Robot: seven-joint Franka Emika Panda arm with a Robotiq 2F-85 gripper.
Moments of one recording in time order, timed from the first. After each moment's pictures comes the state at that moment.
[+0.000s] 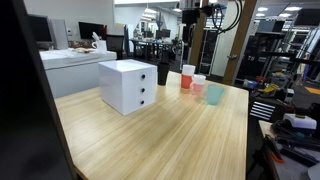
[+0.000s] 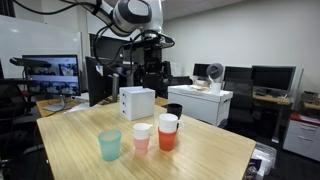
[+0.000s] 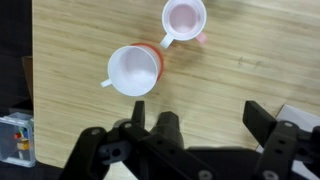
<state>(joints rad) -0.23 0.15 -0.19 -1.85 -0.12 2.02 -0.42</state>
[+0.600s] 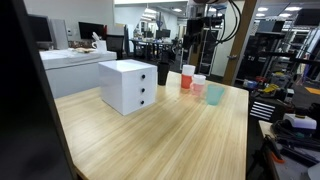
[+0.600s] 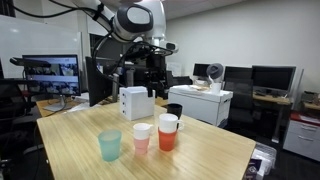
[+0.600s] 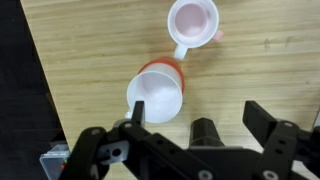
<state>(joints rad) -0.25 0.16 -0.24 -1.94 -0.10 2.14 -0.18</state>
